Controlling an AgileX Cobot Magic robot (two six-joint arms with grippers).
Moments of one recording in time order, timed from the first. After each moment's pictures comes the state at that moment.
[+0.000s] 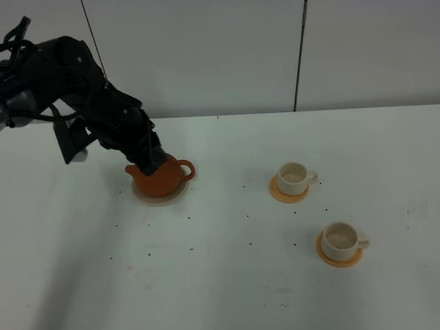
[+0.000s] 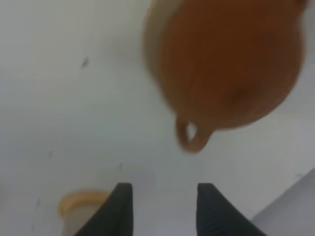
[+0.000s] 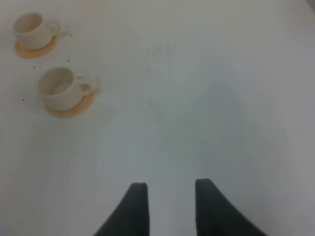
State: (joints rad) left arm -0.23 2.11 -1.81 -0.20 0.94 -2.12; right arm -0.05 0.05 -0.49 0.10 1.07 -0.03
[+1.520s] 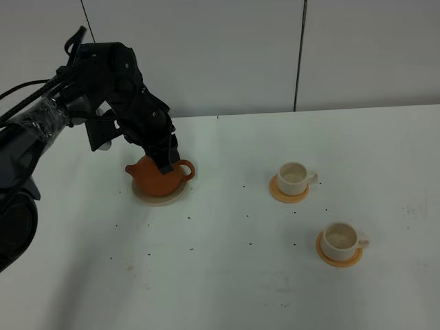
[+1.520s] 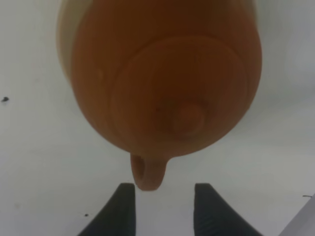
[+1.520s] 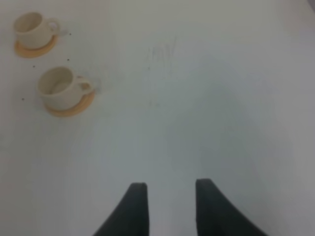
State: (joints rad) left arm -0.28 2.36 -2.12 -0.08 1.02 -2.12; right arm -0.05 0.05 -0.49 0.10 1.07 -0.03
